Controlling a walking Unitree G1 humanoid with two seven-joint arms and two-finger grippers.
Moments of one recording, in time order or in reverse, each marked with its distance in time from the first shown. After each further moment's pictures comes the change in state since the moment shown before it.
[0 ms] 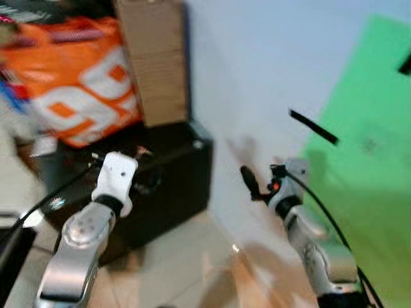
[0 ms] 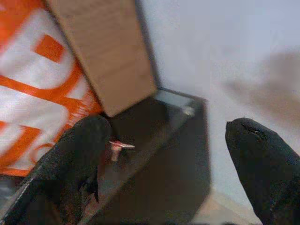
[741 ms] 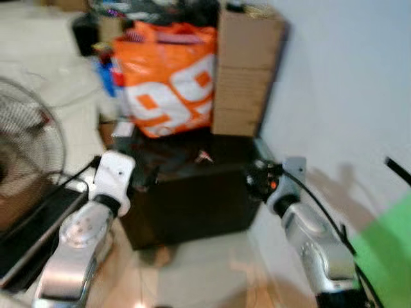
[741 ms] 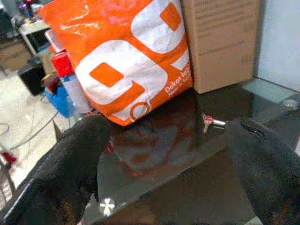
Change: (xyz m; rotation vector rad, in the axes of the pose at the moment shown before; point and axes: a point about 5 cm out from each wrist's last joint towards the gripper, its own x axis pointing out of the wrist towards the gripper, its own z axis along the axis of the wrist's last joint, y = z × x) left arm 0.001 -0.003 0.000 -0.008 -0.005 -0.006; right arm 0.001 -0.001 0.000 -0.020 0.005 0.001
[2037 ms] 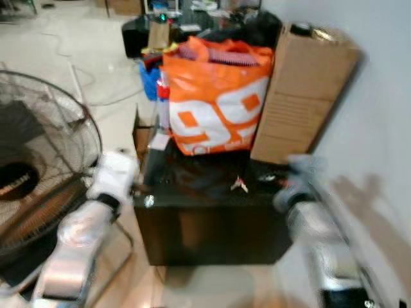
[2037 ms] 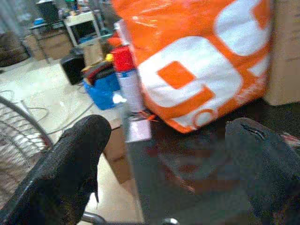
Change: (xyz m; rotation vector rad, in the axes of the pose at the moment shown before) left arm -0.001 0.012 0.000 0.016 -0.007 0.042; right arm 0.006 -0.001 0.006 -0.031 -0.054 -0.054
